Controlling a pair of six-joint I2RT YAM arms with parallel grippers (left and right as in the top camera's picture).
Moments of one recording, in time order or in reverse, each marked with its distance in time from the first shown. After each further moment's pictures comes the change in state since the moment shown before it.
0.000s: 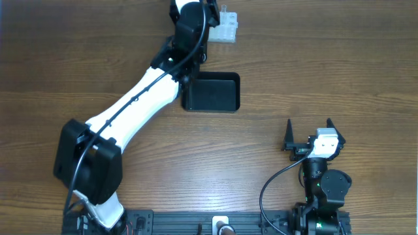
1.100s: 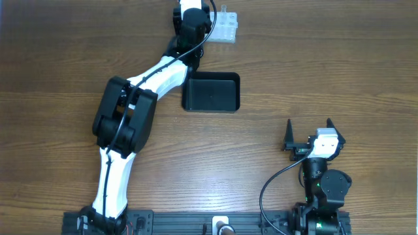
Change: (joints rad) left arm 0.098 0.427 0.132 0.149 0.094 0.157; right arm 0.000 0.000 0.000 0.000 0.000 -0.001
